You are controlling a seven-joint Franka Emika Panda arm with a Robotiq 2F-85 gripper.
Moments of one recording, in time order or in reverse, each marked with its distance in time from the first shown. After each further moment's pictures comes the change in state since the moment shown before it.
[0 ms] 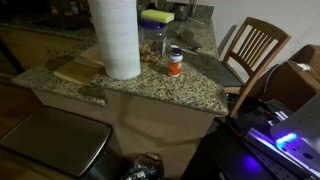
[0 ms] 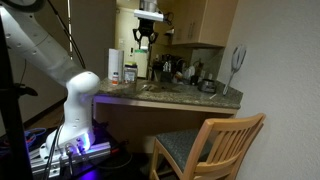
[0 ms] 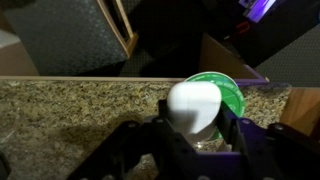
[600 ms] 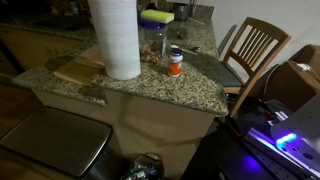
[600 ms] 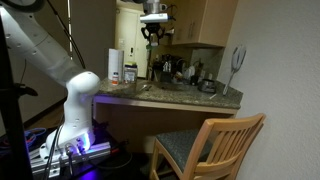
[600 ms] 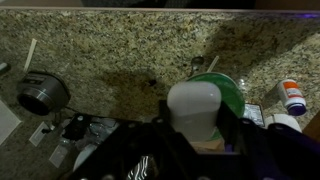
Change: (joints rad) arm 0.000 -0.002 -0.002 -0.056 0.095 0.393 0.002
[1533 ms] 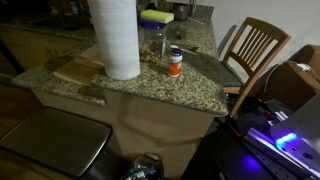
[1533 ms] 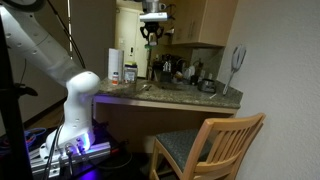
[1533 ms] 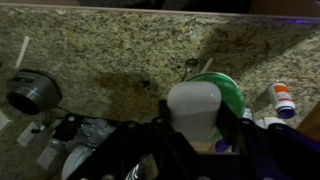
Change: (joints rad) arm 0.007 0.008 0.017 0.016 0.009 -0.041 -0.016
